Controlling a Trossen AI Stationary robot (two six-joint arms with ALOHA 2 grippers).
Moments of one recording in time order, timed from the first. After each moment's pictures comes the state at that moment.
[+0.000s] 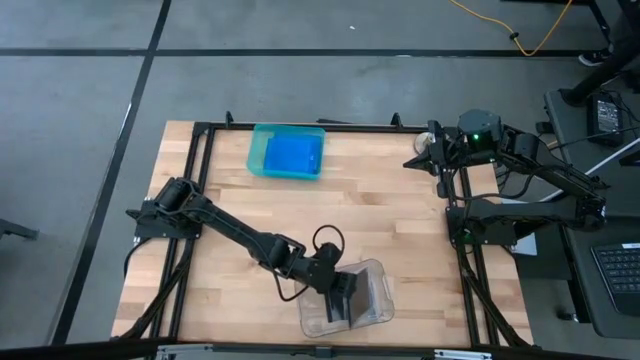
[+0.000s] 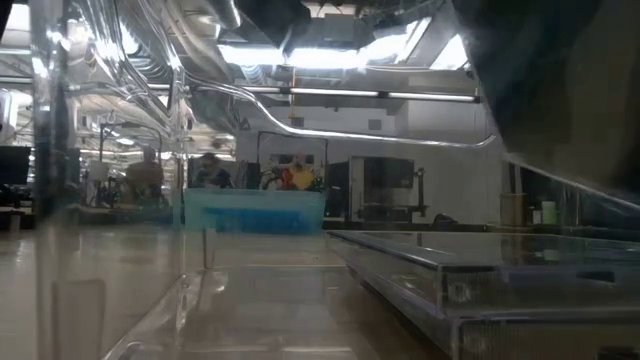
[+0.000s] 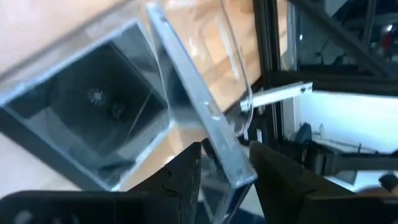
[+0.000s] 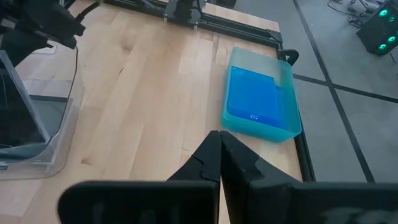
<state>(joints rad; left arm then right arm) -0.43 1.94 1.53 -0.21 -0.16 -1.61 -0.39 0.86 1.15 -0.84 -0.29 -0.45</state>
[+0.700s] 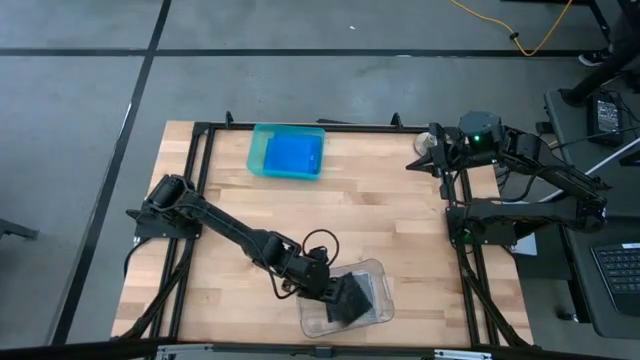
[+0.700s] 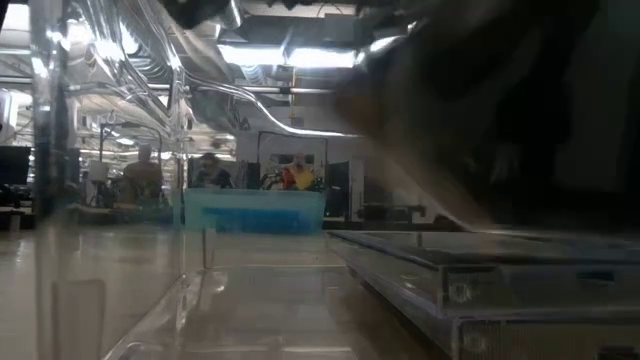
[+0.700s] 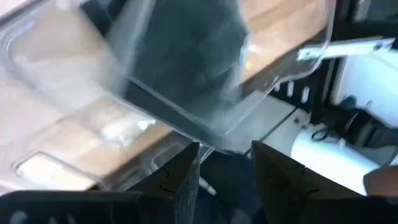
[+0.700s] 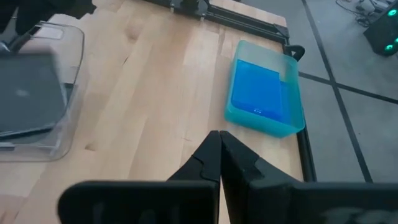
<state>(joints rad) -0.44 1.89 1.53 -0.43 0.08 -1.75 -0.39 0.85 1.15 -0.88 -0.30 -0.50</state>
